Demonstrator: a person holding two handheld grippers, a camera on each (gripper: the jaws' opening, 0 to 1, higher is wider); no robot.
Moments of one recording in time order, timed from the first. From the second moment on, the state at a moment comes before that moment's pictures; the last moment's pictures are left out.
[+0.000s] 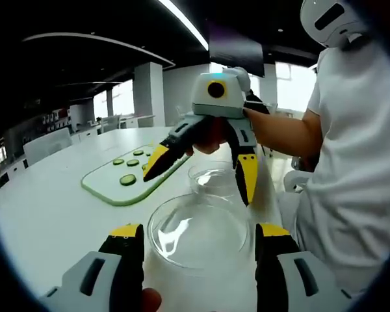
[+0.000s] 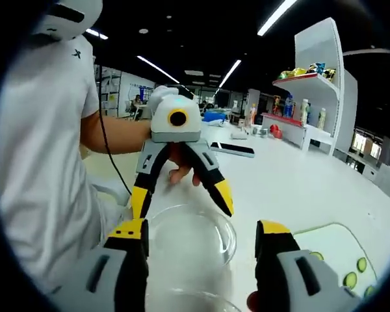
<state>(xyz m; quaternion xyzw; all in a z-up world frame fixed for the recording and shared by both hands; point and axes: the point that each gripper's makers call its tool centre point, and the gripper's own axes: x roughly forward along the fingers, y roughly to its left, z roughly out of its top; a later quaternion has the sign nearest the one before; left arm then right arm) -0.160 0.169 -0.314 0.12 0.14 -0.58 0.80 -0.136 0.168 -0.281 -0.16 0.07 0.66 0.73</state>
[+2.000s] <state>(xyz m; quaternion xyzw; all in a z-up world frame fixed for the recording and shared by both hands) -0.165 0.174 -0.310 0.15 0.14 -0.56 0.80 0.011 0.057 -0.289 -0.12 0.12 0.37 0.91</state>
